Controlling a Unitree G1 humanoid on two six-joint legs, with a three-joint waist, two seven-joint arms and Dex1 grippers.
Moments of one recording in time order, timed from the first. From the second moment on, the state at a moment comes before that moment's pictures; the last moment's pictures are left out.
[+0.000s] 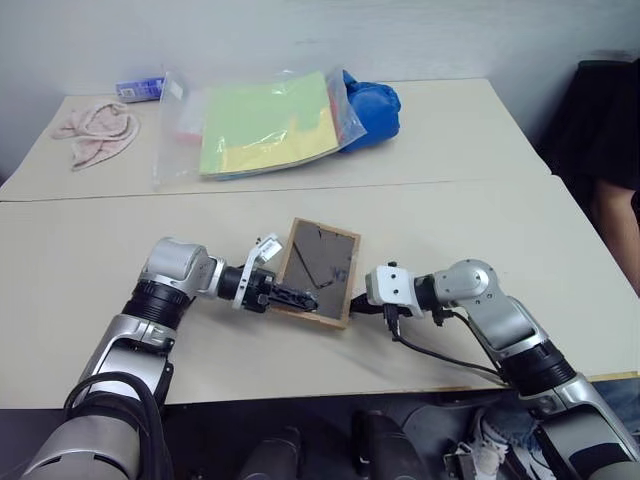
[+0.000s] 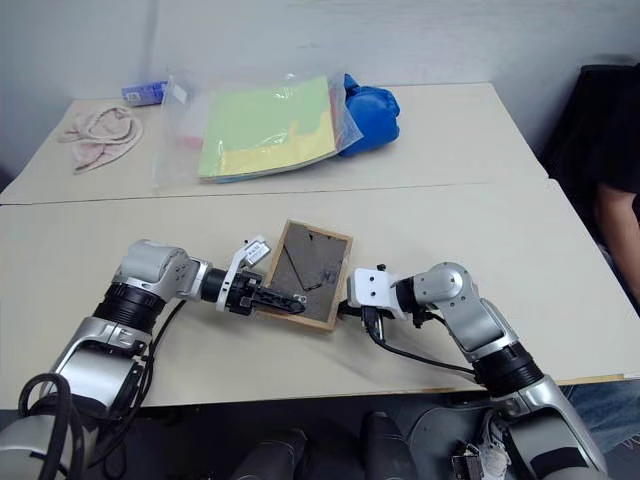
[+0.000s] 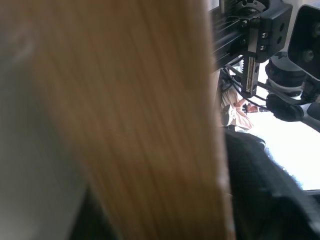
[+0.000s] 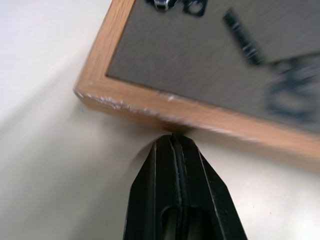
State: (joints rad) left arm -0.85 0.52 -0.24 0.45 -0.48 1.37 -1.23; right arm -0.53 -0.58 0.34 0.05 0.01 0.11 1.18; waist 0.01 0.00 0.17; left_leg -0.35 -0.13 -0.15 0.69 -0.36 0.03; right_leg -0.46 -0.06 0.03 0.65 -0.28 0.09
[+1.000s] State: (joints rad) left arm -0.77 0.59 -0.13 0.14 -0.64 1.32 -1.13; right arm -0.78 -0.46 0.07 -0.21 0.71 1.03 0.98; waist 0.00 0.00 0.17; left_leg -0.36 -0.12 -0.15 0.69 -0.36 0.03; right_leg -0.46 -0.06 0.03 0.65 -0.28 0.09
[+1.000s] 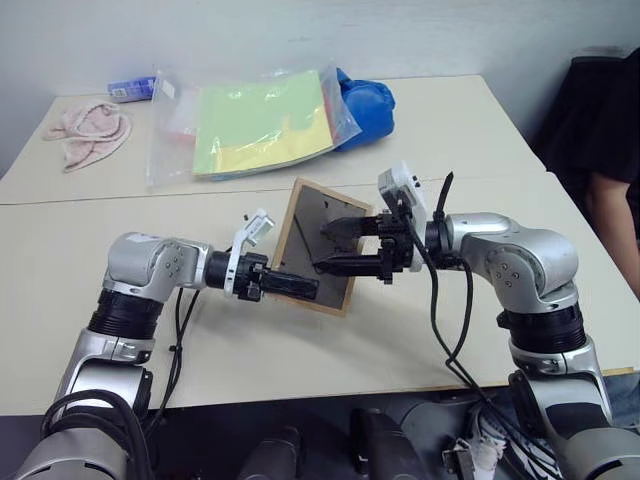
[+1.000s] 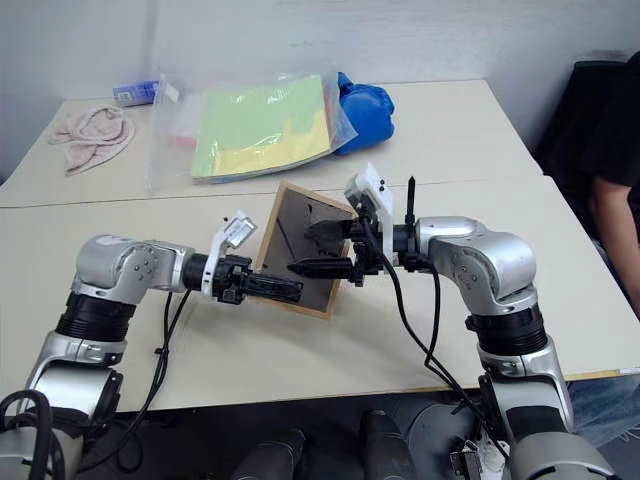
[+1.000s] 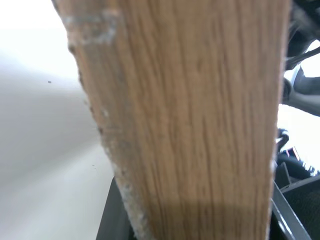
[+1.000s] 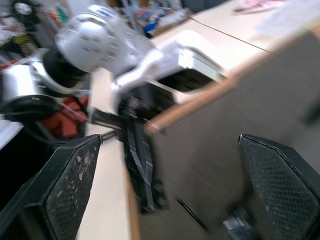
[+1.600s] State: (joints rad) left arm -0.77 0.63 -0.14 0.14 -0.64 1.28 -1.14; right arm -0.79 -0.49 0.11 -0.11 0.66 0.94 0.96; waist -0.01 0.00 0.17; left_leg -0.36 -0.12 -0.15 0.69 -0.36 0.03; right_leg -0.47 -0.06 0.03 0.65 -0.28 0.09
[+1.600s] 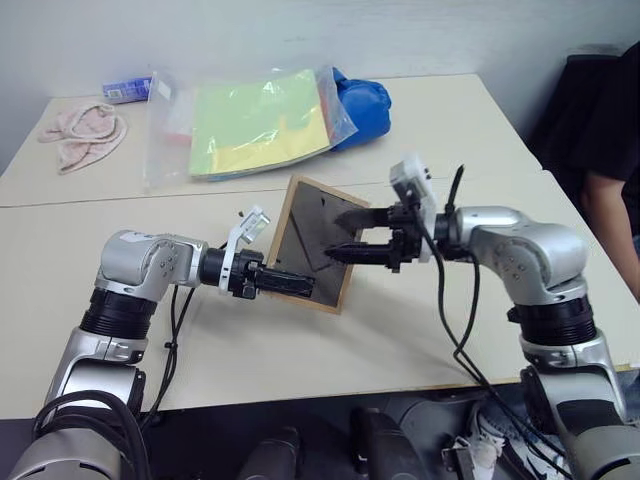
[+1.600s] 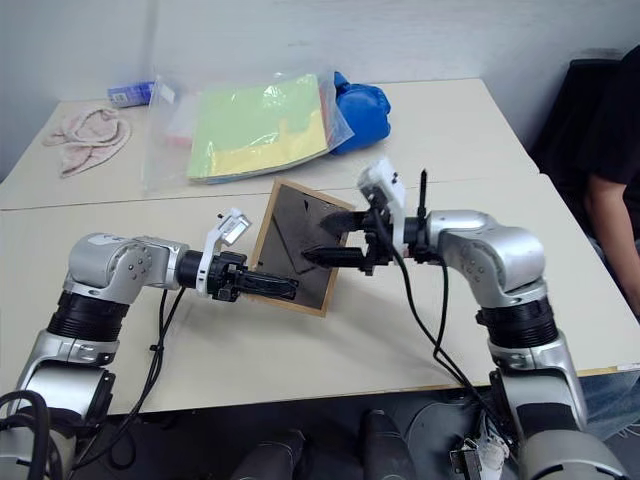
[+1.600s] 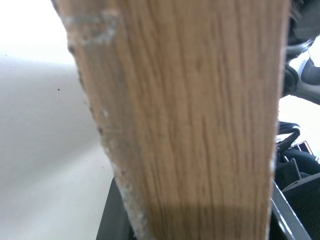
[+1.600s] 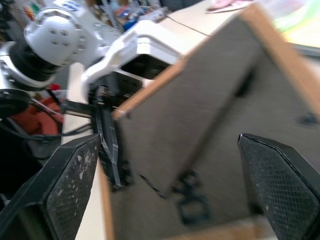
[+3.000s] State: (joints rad) left arm -0.84 0.63 -0.11 0.13 -0.72 1.37 -1.14; right arm -1.03 -0.63 0.54 0.64 -1.15 -0.94 -0.64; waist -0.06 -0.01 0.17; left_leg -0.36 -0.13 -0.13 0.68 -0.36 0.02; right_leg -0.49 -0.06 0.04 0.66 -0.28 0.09
